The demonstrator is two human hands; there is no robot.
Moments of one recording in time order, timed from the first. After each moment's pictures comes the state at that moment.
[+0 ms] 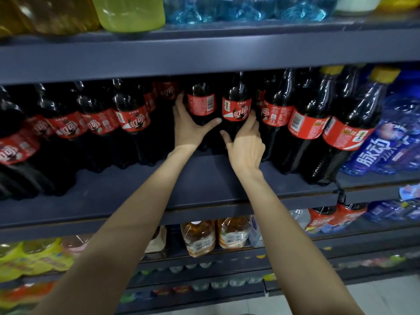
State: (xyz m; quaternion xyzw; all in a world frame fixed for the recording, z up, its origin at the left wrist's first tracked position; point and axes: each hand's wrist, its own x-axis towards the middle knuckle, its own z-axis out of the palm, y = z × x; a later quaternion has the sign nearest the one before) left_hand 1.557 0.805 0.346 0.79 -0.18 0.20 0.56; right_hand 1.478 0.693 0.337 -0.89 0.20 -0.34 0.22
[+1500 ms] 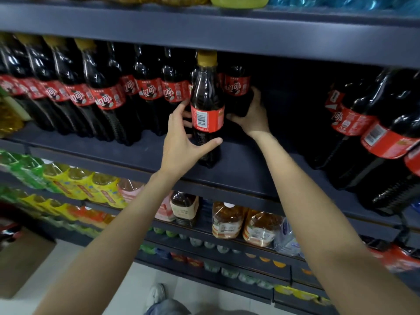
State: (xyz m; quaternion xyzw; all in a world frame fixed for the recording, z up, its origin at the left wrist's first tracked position) left_hand 1.440 0.933 0.342 0.83 -0.10 0.25 0.48; right_hand 1.552 0.755 0.353 -0.87 -0.05 -0.14 0.46
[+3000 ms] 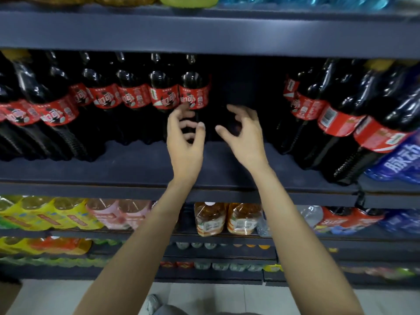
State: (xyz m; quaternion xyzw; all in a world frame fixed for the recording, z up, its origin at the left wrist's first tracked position) left_hand 1.446 0.857 0.342 0.70 -0.12 0.31 0.63; right_hand 1.447 0.730 0.355 -0.86 -0.02 -0.24 0.46
